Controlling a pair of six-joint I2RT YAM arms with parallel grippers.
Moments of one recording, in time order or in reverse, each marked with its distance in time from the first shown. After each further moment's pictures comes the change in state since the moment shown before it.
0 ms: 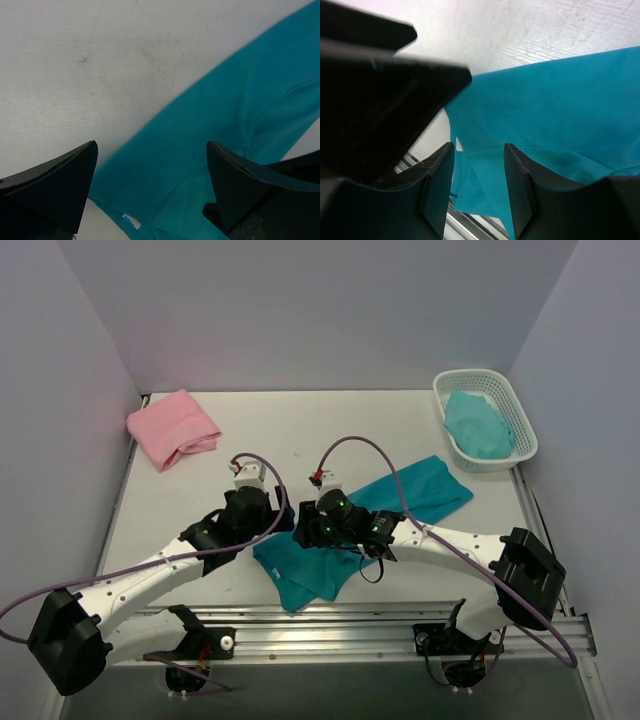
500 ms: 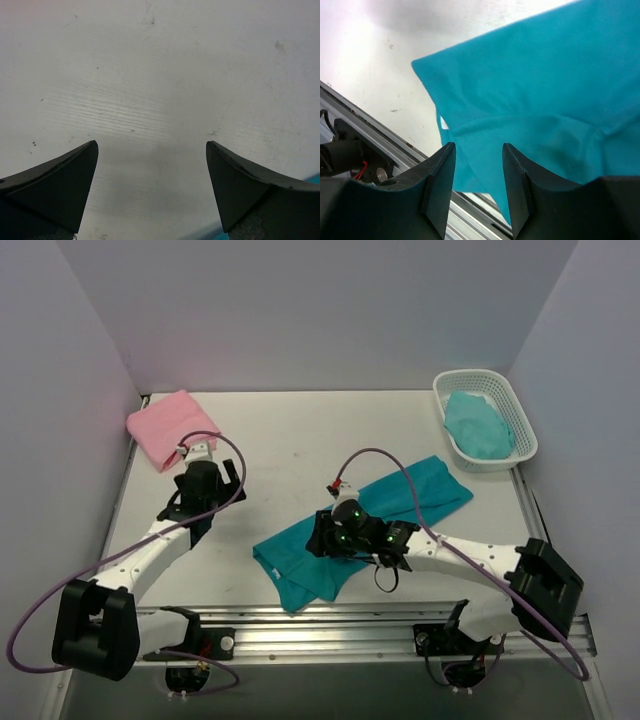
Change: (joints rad) left arm 0.462 0.124 -0.019 0.126 0.022 0.174; right arm -0.024 -0.164 -0.188 -0.009 -0.003 0.104
